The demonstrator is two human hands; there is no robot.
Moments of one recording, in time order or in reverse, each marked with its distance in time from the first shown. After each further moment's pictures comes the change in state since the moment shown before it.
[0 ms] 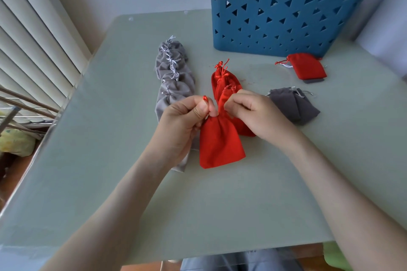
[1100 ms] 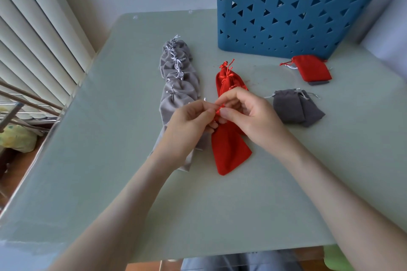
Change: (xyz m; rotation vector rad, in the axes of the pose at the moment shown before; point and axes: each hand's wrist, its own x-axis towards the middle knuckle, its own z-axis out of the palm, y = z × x) left_hand -0.002 -0.002 0.001 0.240 0.095 -0.098; right_hand -0.004 -0.011 0.018 0.377 0.038 -0.044
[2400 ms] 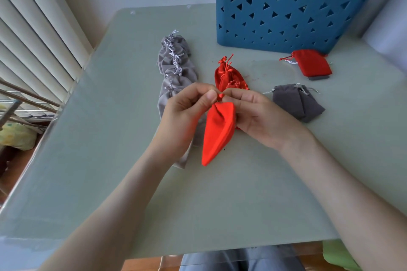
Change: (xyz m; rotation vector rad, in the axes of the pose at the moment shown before) left_hand 0.004 0.004 0.001 -0.169 -0.056 0.270; right_hand 0.005 0.001 -0.007 0.608 -0.250 0.265
